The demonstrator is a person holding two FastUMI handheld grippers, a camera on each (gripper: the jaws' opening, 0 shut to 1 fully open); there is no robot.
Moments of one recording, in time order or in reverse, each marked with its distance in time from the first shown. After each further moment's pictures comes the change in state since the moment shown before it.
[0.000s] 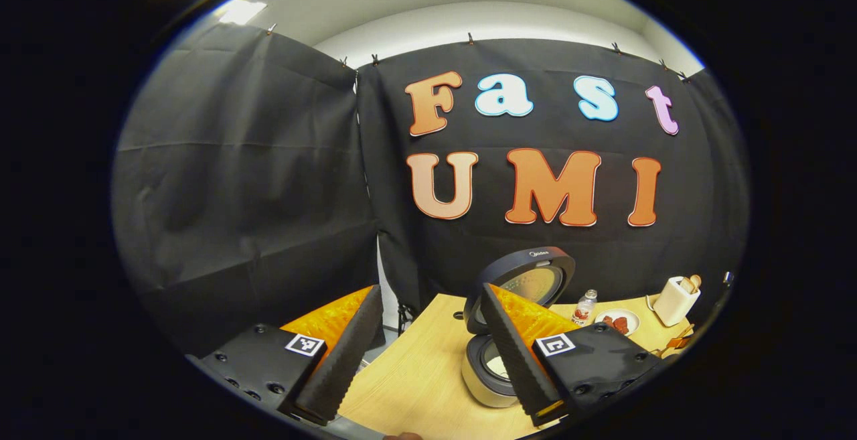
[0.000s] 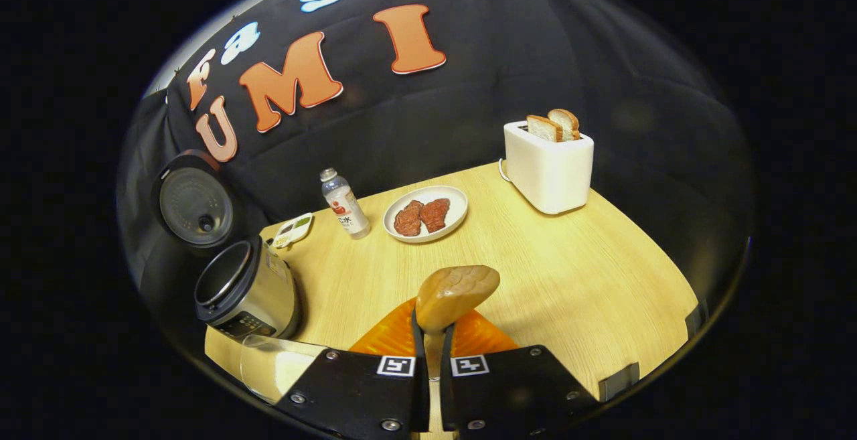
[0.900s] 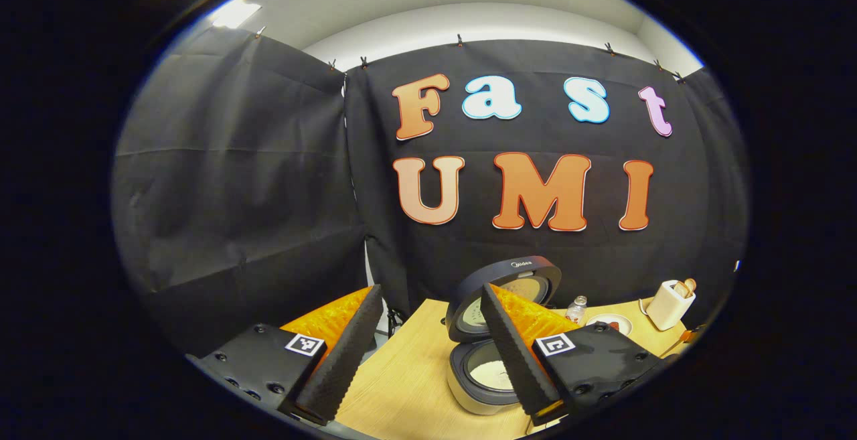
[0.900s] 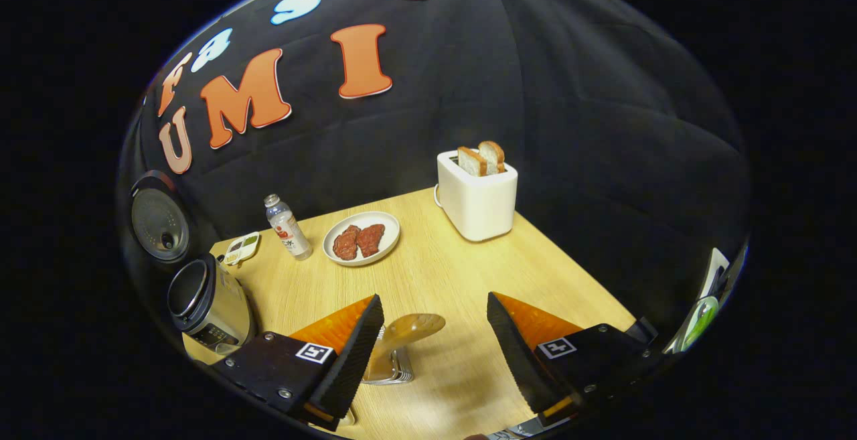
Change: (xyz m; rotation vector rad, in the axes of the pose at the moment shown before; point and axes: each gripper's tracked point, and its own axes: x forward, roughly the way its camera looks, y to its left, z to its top) left arm 0.022 -0.043 0.021 0.005 -0.019 -0.064; right arm -0.053 -0.063 0.066 -0.012 -0.101 -0.226
